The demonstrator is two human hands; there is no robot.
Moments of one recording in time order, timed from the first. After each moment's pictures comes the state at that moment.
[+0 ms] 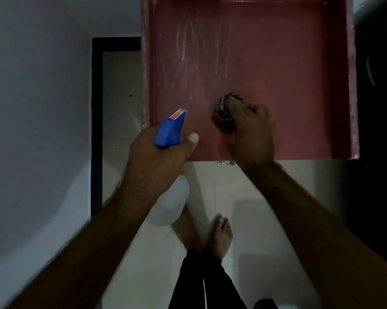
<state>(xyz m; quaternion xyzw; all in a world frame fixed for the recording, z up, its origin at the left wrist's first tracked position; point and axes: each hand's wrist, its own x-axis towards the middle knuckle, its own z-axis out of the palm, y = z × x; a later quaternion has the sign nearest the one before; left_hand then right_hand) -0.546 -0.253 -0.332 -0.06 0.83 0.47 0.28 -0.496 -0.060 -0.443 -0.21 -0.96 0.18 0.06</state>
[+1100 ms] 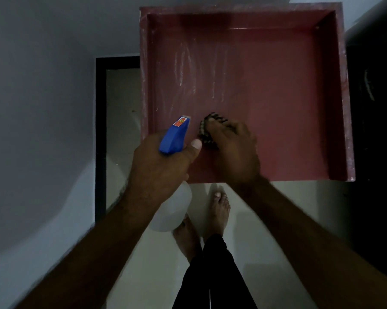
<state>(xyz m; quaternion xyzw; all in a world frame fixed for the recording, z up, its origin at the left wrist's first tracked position) -0.581 -0.224 -0.315 -0.06 0.84 0.45 0.30 -0.517 -0.066 -0.451 -0.10 -0.97 0.18 0.07</state>
